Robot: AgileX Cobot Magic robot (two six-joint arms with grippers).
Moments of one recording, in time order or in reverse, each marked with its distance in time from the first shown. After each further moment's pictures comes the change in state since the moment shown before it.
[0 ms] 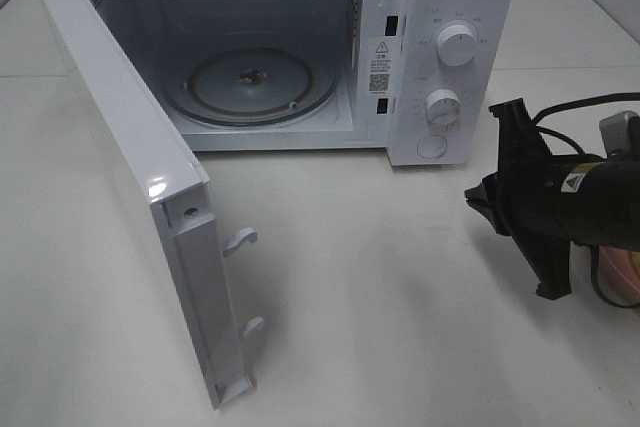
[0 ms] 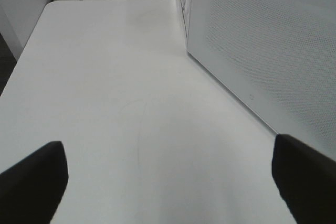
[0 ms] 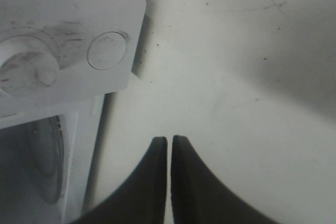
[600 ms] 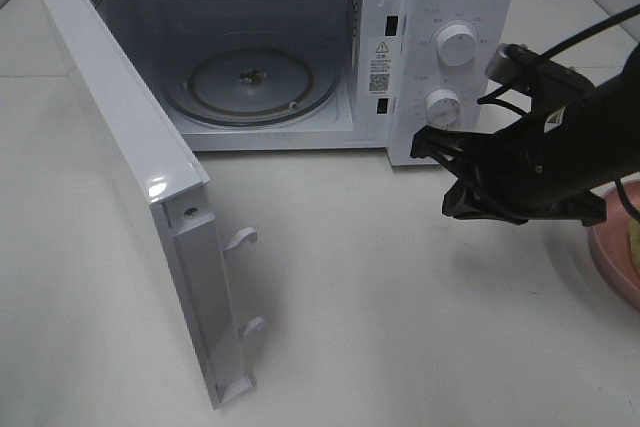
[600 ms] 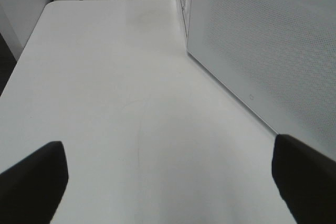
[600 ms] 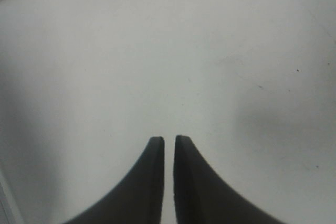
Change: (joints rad) left arm 0.000 0.000 0.000 0.000 0.000 0.000; right arm -0.003 -0.066 -0.241 -0.007 0.626 -0.923
